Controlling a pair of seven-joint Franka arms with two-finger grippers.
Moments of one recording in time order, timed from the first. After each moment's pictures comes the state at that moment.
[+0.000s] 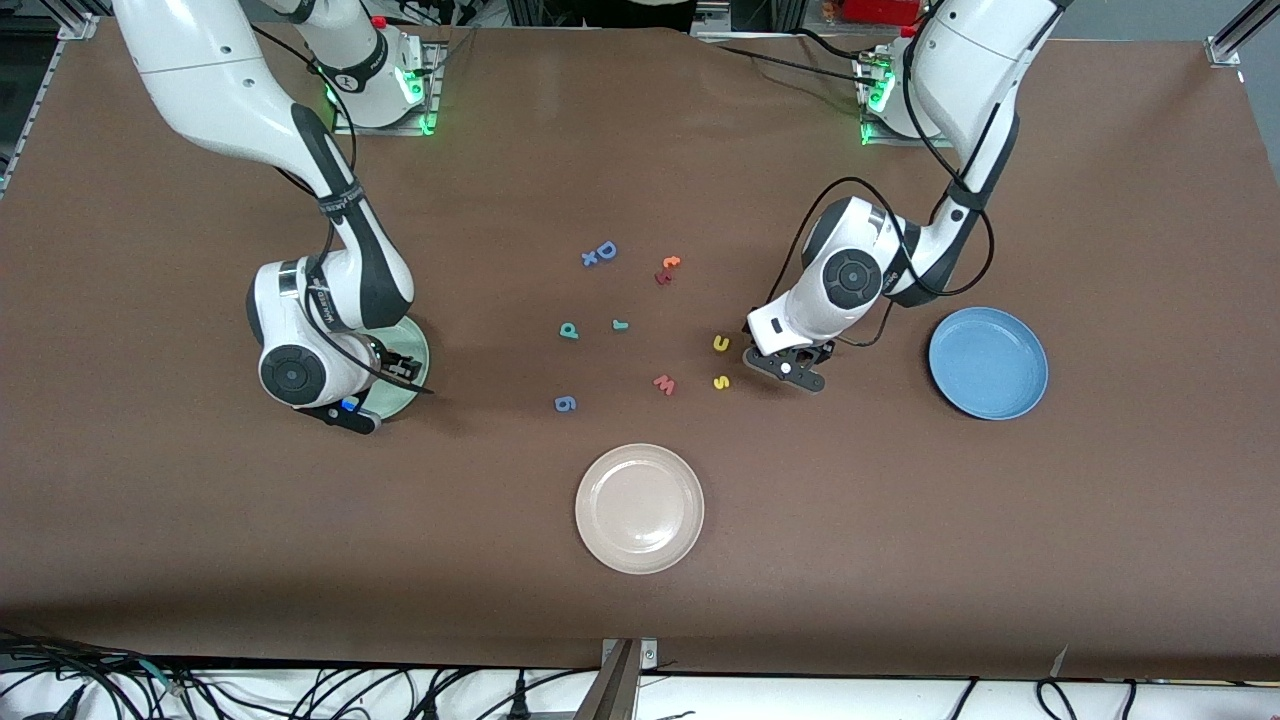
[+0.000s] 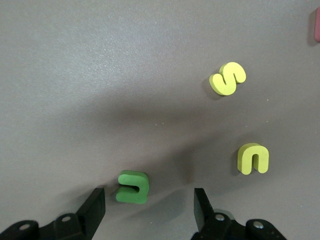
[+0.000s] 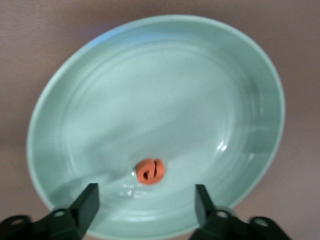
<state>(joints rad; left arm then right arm) -0.34 0.55 -0.15 -2.02 -0.08 2.50 -0.03 0.25 0.60 -0.04 -1.74 -0.02 1.95 0.57</state>
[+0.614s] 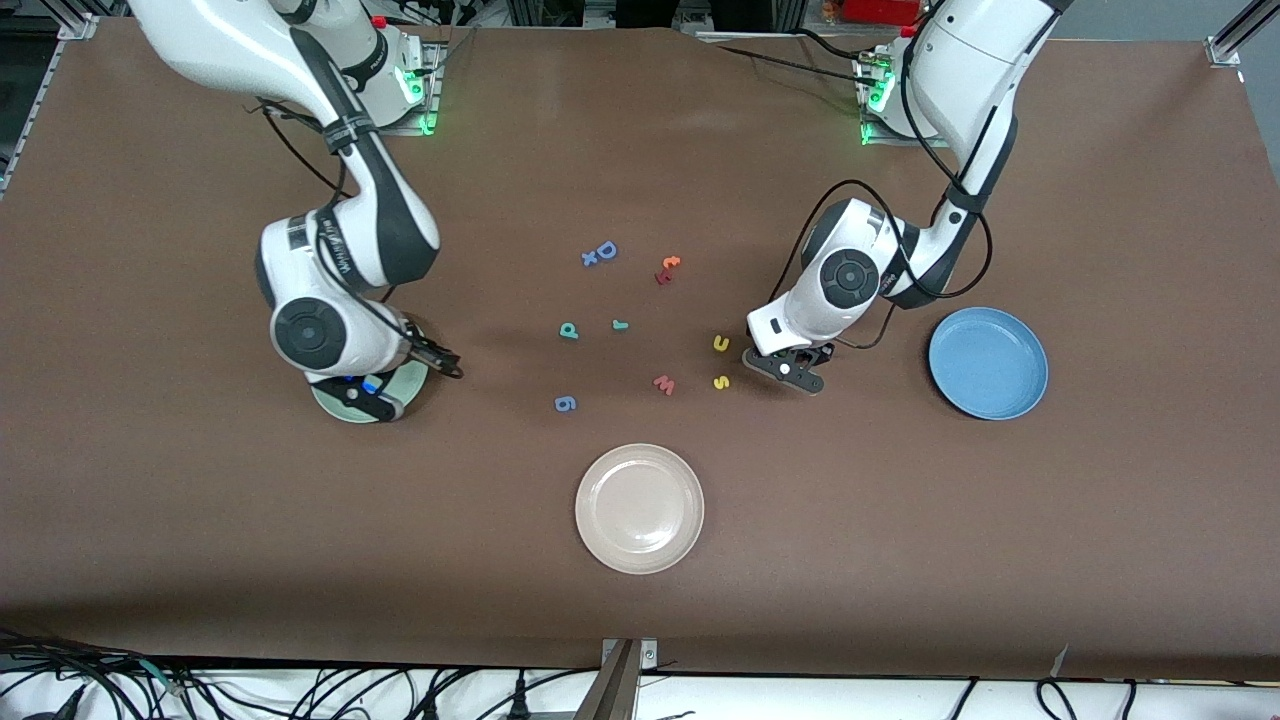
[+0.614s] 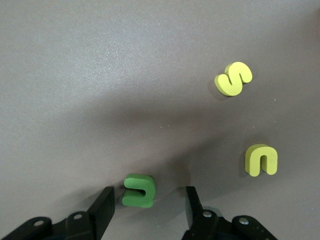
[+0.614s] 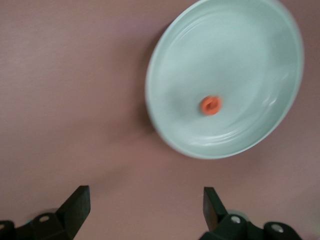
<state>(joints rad) -0.34 0.55 -0.15 -2.02 -0.05 2.51 -0.03 0.28 0.51 0.09 -1.70 0.02 1.92 0.86</state>
